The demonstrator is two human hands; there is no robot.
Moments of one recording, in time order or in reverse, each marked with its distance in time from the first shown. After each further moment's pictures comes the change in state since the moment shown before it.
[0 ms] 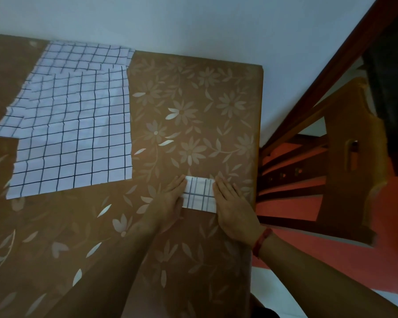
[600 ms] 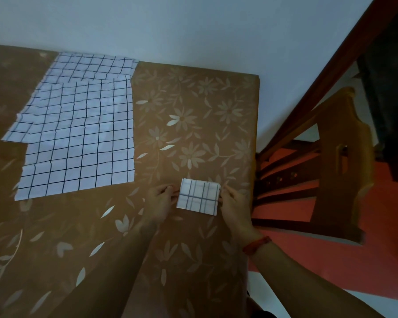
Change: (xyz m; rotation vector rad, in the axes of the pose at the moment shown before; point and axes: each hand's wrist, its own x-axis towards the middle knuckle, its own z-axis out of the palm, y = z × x) left_hand -0.007 0.043 -0.022 -0.868 0.313 -0.557; right_hand 0.006 -0.023 -0.021 1.183 0.155 0.696
